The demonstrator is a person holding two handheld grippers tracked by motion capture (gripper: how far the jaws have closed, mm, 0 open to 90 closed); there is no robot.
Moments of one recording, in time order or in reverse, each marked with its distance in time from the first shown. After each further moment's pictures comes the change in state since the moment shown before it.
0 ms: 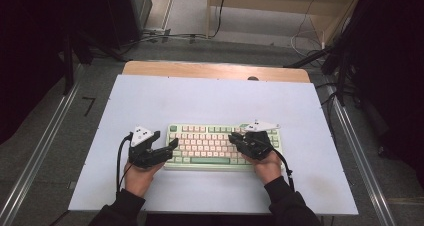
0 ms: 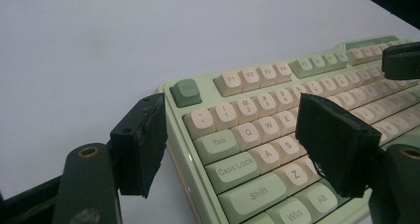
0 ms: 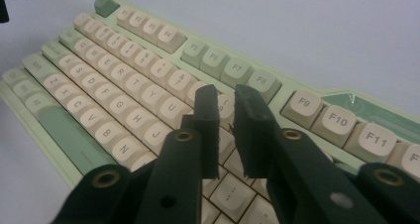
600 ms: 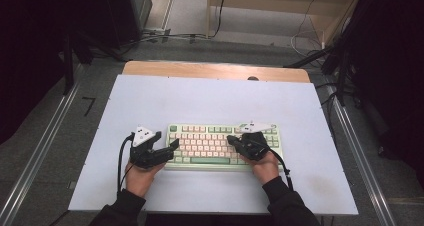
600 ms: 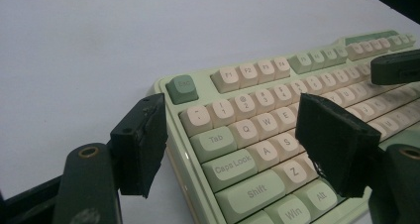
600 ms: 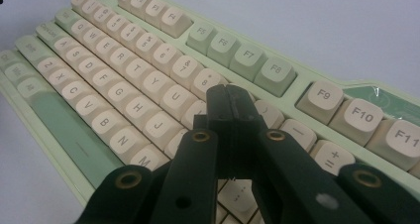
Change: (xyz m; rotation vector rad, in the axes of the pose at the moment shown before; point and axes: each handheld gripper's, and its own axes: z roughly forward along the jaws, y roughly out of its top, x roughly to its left) left arm -0.002 -0.001 0.003 0.010 -0.007 0.003; right arm 0.002 -0.003 0.009 0.037 0.013 -0.024
